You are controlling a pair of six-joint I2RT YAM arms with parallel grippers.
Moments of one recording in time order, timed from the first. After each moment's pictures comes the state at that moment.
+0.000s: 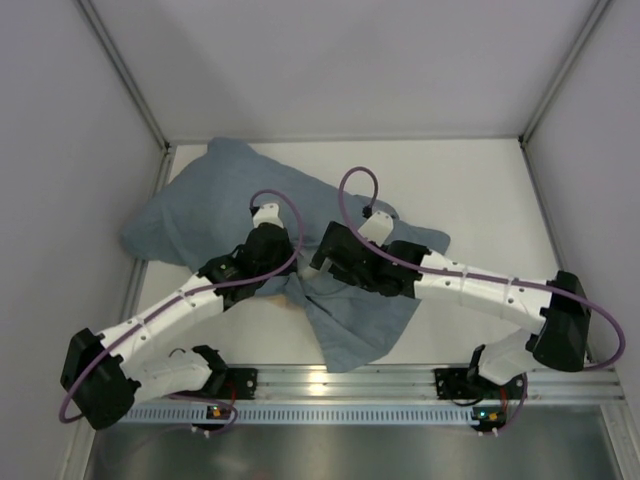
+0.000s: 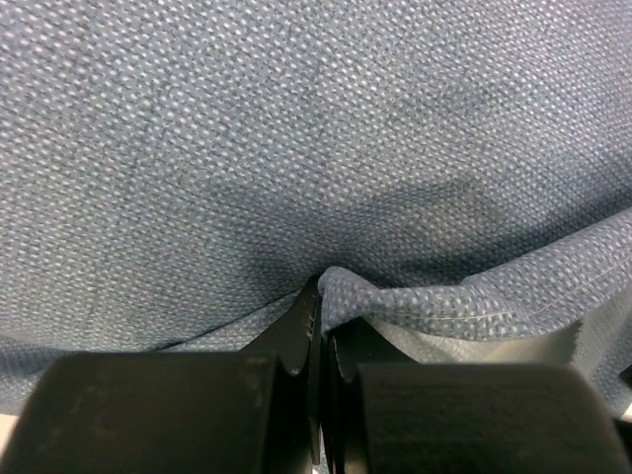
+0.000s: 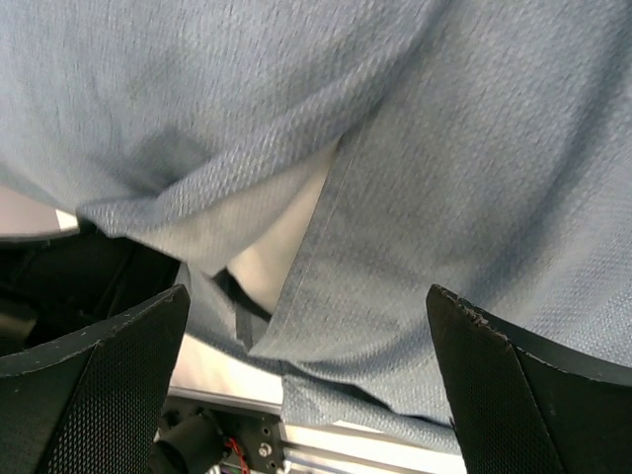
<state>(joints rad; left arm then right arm) -0.72 1.09 0.79 -0.38 -0.33 -0.63 1.13 1.45 1.25 -0.69 0.53 1.30</state>
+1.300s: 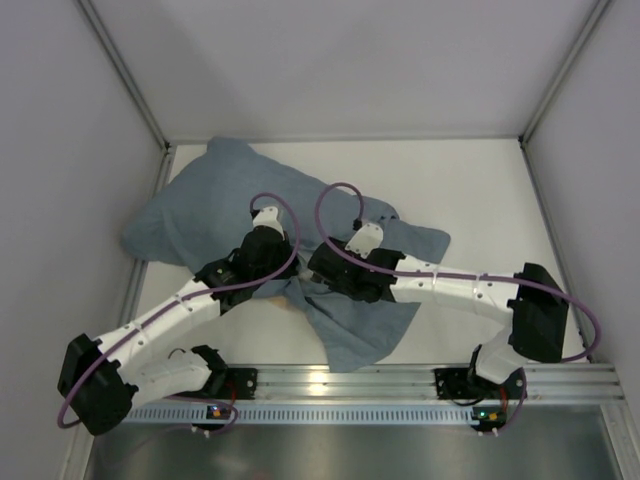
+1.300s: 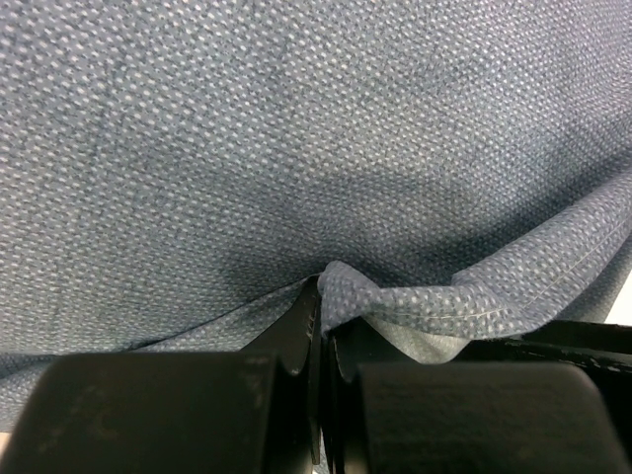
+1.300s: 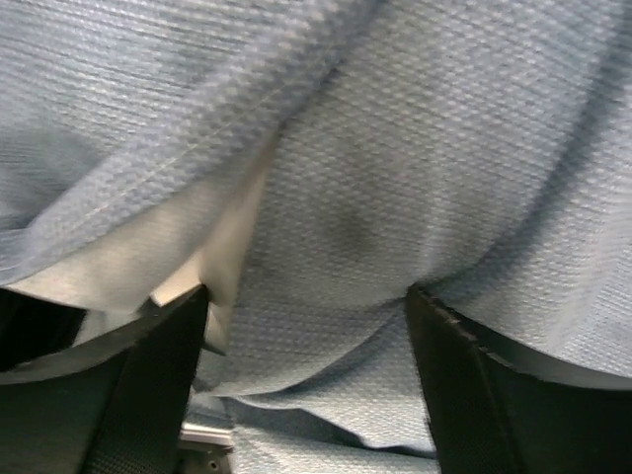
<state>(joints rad) -0.71 1.06 0.75 -0.34 -0.23 -0.63 1.16 1.57 1.24 -0.70 0.57 1.34</state>
